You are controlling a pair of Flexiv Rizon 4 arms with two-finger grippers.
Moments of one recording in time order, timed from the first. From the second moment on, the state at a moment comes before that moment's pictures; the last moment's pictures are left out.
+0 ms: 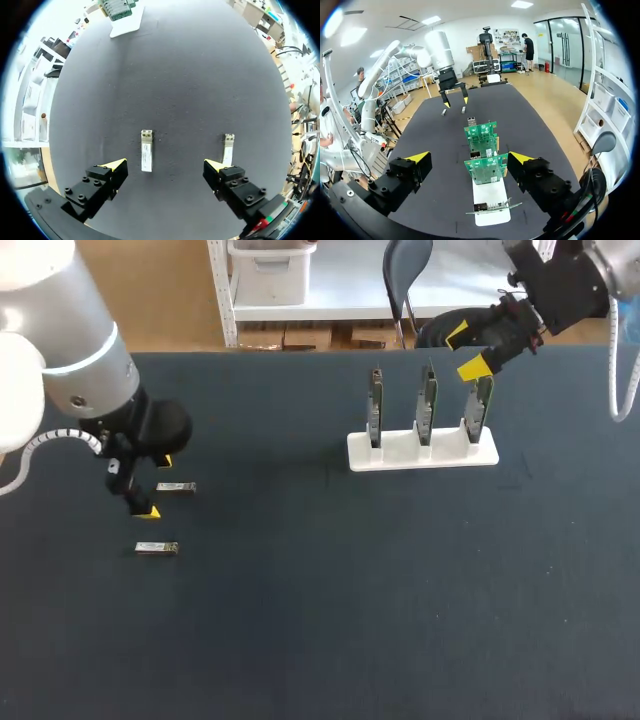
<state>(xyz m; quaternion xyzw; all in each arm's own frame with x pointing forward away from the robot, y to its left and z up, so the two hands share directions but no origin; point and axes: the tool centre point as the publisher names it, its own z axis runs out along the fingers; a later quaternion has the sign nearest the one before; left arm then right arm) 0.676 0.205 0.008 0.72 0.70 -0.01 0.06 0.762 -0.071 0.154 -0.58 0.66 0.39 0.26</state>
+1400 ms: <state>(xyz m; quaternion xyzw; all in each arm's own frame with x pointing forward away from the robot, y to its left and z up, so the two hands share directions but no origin) 0.690 0.204 -0.017 0.72 0.69 -0.01 0.00 0.762 -0.071 0.154 -0.58 0.66 0.39 0.26</state>
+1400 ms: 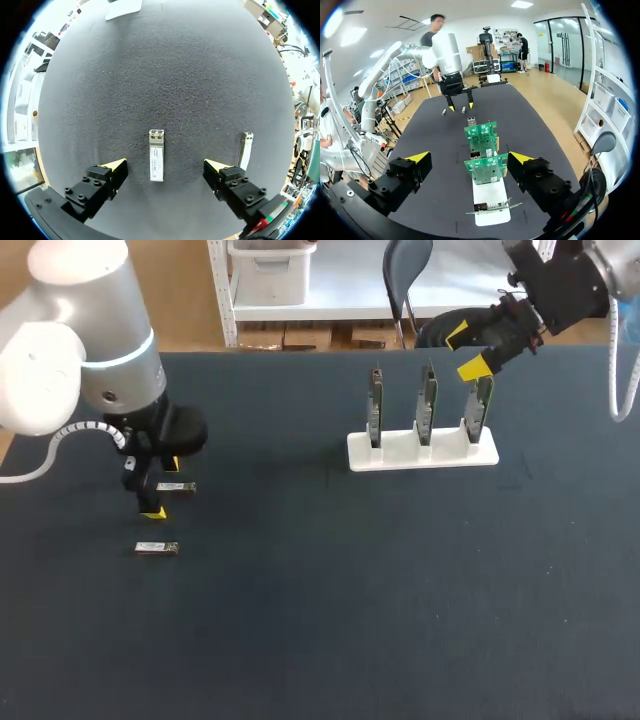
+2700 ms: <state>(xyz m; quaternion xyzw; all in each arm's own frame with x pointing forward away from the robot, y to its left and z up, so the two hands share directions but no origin) 0.770 0.159 0.049 0.59 0.79 -0.06 0.16 0.762 -0.071 0.154 -0.58 0.66 0.39 0.26</state>
